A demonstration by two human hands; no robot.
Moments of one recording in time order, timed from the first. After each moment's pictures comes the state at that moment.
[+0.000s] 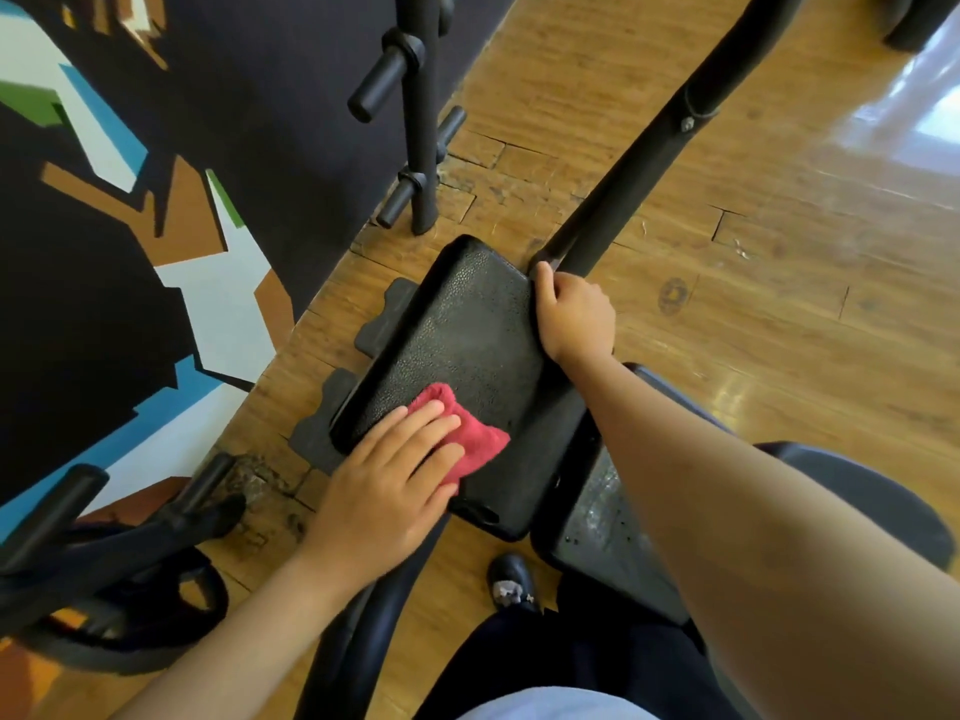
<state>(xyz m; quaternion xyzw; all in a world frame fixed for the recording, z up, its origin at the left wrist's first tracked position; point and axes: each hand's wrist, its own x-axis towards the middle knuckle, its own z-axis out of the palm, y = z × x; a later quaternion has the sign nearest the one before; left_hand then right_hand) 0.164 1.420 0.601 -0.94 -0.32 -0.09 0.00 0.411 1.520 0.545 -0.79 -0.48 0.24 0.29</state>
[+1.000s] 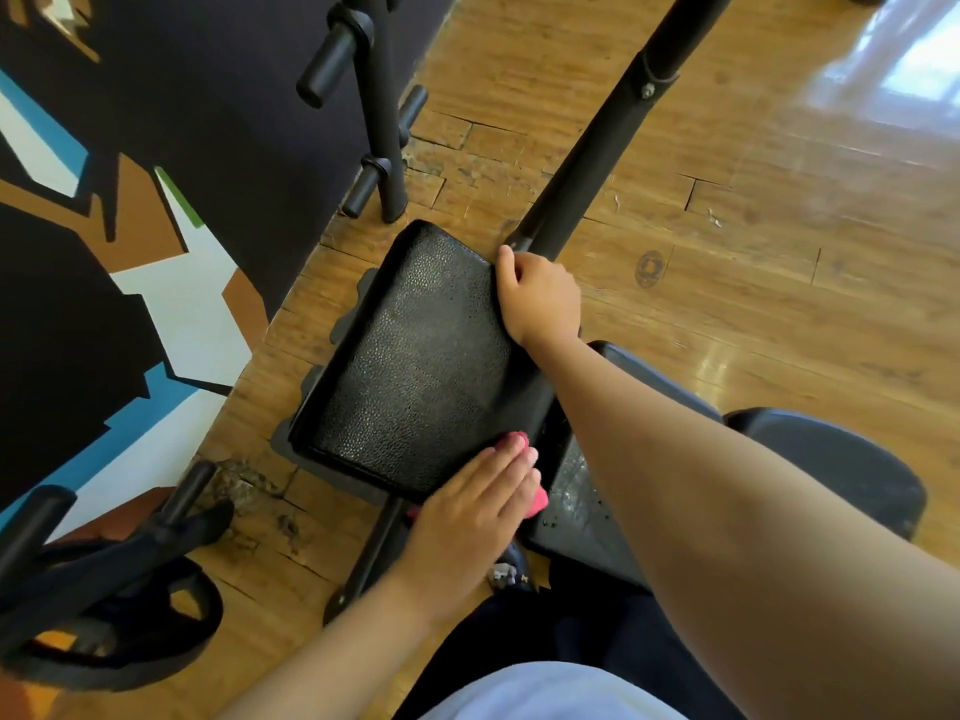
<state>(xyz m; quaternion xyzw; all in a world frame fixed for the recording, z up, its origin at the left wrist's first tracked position) 0.232 1.374 0.554 -0.97 -0.24 -0.05 -0.02 0.412 1.517 0.547 -0.79 -0.47 0.24 0.31</state>
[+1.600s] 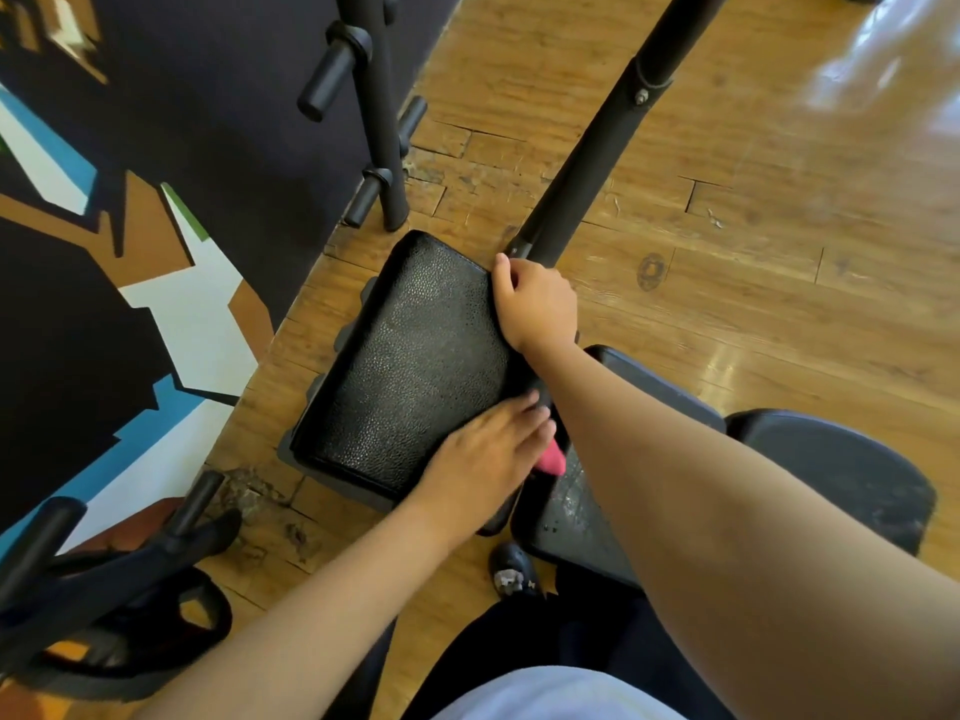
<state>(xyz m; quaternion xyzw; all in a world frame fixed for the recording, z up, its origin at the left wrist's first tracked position) 0.263 1.422 0.561 -0.98 -0.20 -0.03 -0.02 0.412 1.515 0.550 -0.79 -0.47 0.23 0.31</state>
